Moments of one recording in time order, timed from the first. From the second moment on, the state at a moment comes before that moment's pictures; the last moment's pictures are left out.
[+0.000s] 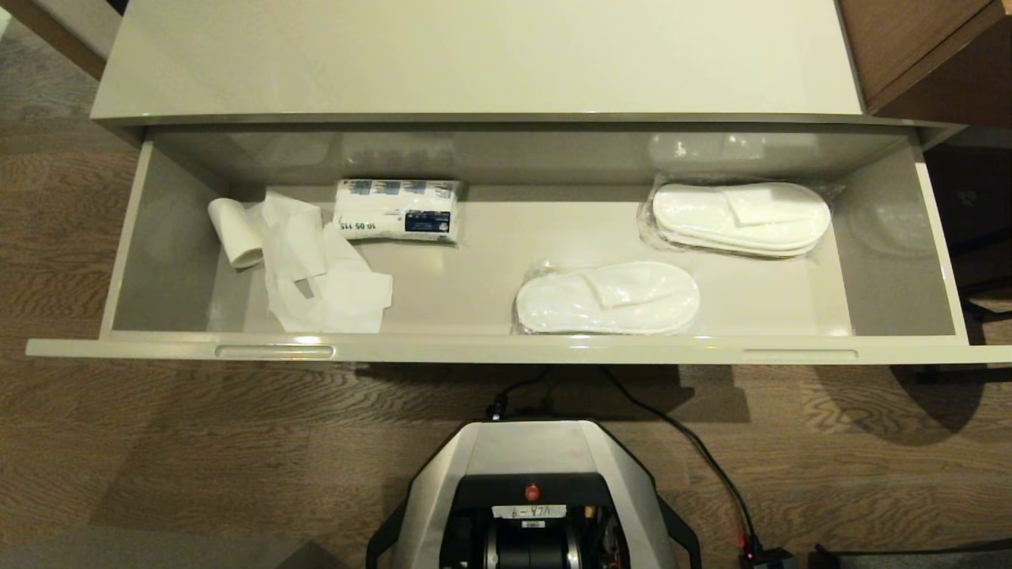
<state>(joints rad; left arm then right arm) 0.00 0.00 0.00 0.01 0.01 0.00 0.00 0.00 0.00 0.00 0.00 -0.01</state>
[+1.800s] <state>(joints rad) 0.00 0.00 0.00 0.01 0.01 0.00 0.00 0.00 0.00 0.00 0.00 -0.01</state>
